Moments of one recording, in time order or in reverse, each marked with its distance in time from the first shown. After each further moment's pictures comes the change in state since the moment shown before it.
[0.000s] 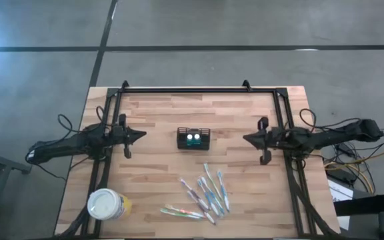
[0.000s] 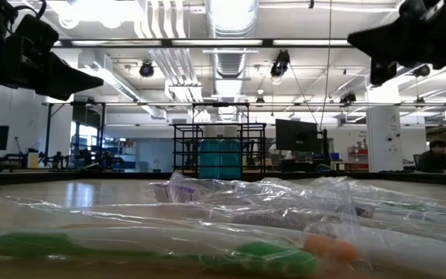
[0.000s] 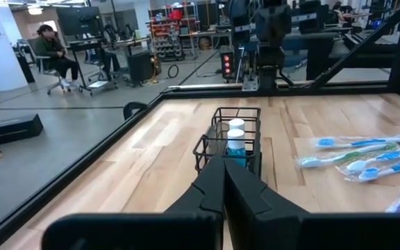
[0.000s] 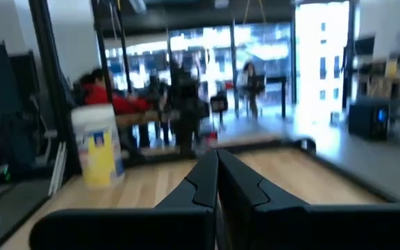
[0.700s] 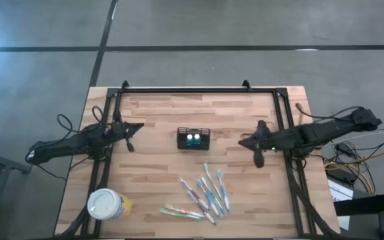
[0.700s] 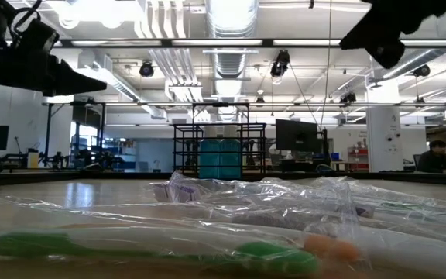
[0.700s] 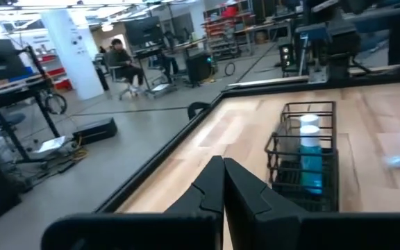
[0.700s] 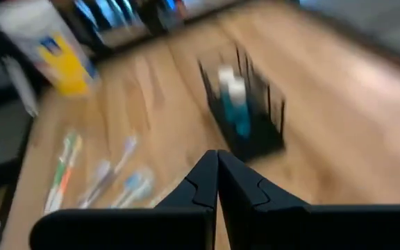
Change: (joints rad) left arm 0.000 0.000 -0.002 0.035 -0.224 0.124; right arm 0.167 0.344 0.607 -0.961 0.184 0.476
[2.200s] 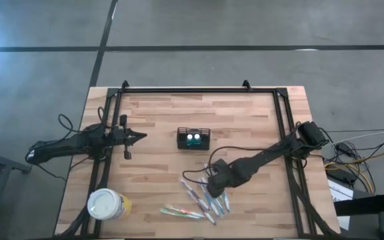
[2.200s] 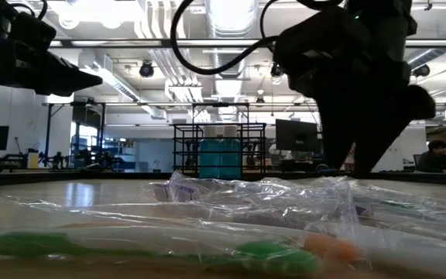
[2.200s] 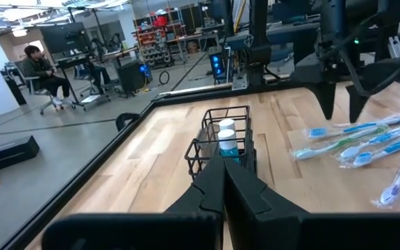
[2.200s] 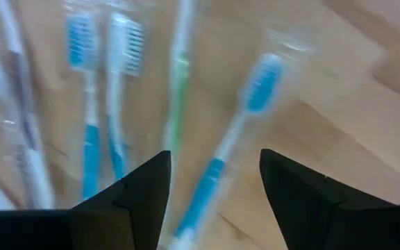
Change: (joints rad) left arm 0.000 0.025 -0.004 -0.024 0.274 -0.024; right arm 0.110 1.039 0.585 -0.334 -0.320 0.806
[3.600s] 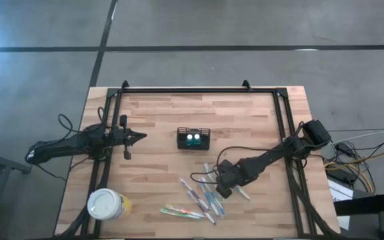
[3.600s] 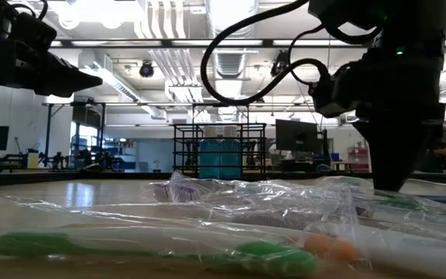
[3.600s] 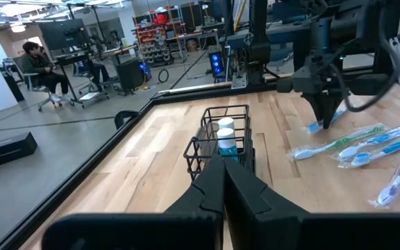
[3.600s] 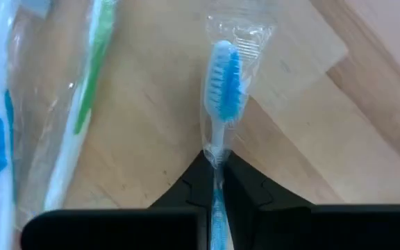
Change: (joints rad) left arm 0.000 0.000 -0.001 -0.016 0.000 -0.013; right arm 0.007 -0.006 -0.203 0.095 0.031 -0.222
